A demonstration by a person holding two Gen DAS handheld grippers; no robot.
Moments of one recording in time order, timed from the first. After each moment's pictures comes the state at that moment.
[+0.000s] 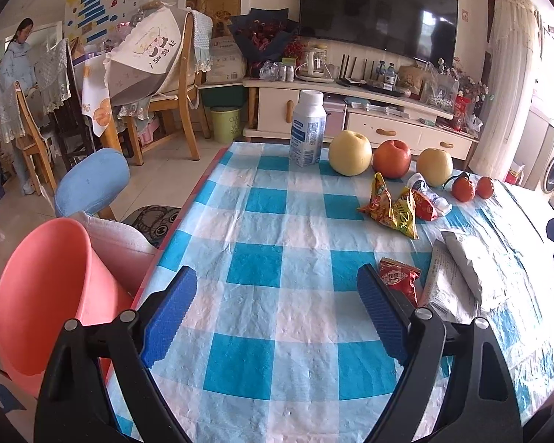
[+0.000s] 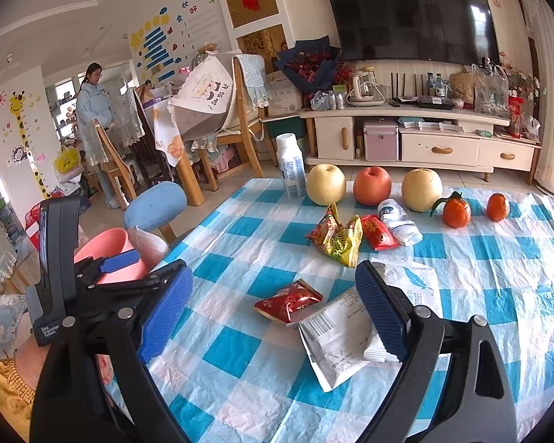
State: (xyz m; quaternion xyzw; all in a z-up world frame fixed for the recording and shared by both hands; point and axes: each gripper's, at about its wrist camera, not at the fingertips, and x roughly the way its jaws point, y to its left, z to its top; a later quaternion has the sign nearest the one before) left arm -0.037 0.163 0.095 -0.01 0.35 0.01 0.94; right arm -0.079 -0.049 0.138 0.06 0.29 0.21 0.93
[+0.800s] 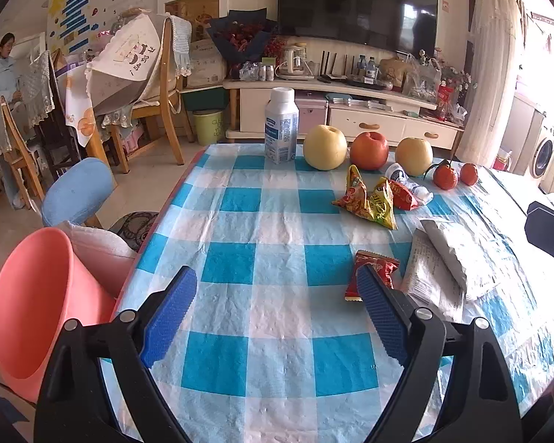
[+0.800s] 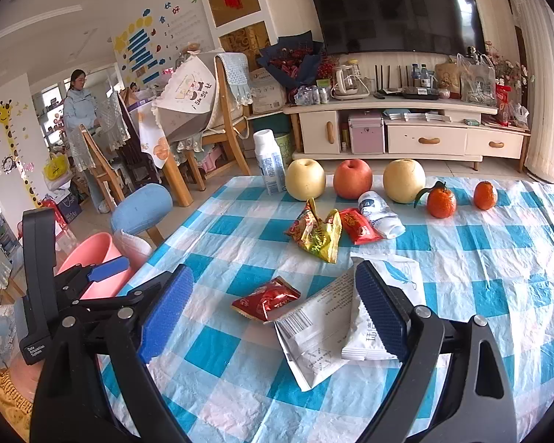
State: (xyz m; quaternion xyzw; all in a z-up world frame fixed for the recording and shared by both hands) left arm -0.041 0.142 0.094 0.01 0.35 -0.02 0.94; right arm -0.070 -0.069 0.131 0.07 0.30 0.19 0.93
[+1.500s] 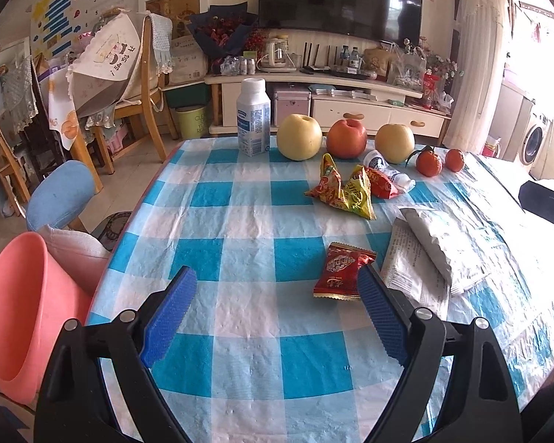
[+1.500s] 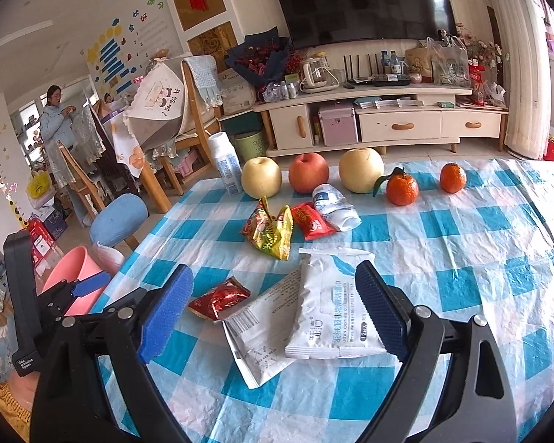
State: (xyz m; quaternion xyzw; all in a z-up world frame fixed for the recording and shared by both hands) left arm -0.036 0.118 0.085 0.02 0.36 -0.05 0.93; right arm -0.057 -0.124 0.122 0.10 0.32 0.14 0.93
